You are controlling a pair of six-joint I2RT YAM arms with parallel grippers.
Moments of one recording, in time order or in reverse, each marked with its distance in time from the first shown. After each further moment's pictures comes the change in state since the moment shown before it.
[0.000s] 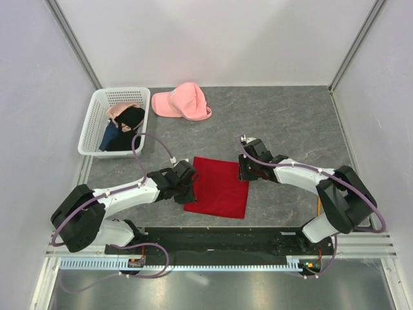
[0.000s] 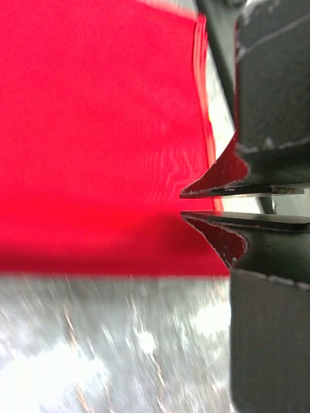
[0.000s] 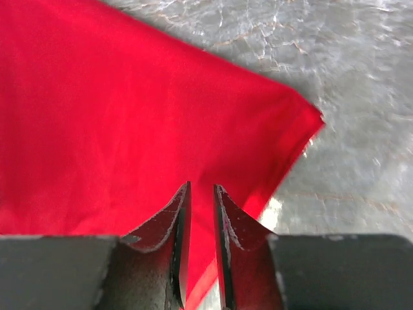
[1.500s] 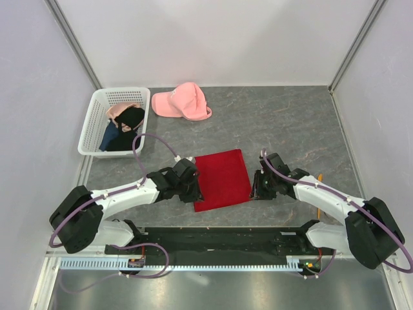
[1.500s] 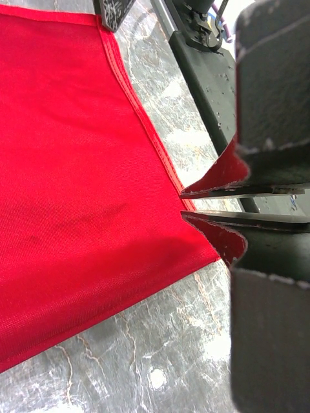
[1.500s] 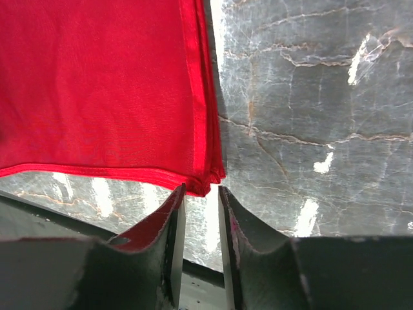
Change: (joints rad) left arm -0.018 -0.014 -0.009 0.090 0.083 -0.033; right arm -0.041 -0.302 -0.187 -0.251 -0.103 0.212
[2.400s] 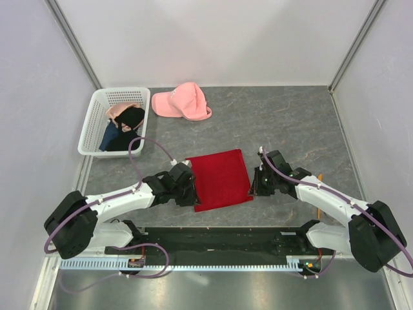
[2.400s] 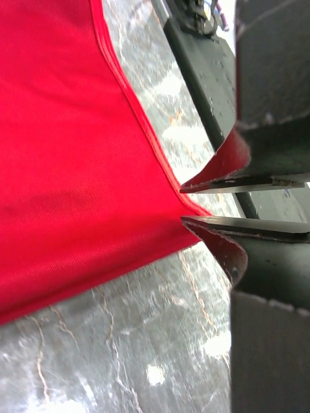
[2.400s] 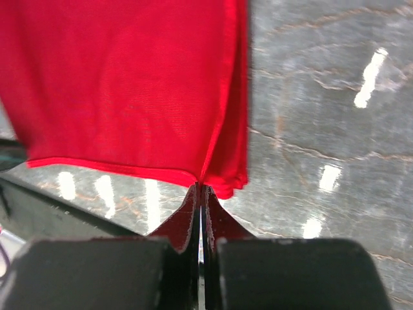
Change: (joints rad) left arm 0.000 -0.067 -0.056 -0.013 -0.008 0.000; right arm -0.002 -0.029 0.008 0.035 -0.033 -0.027
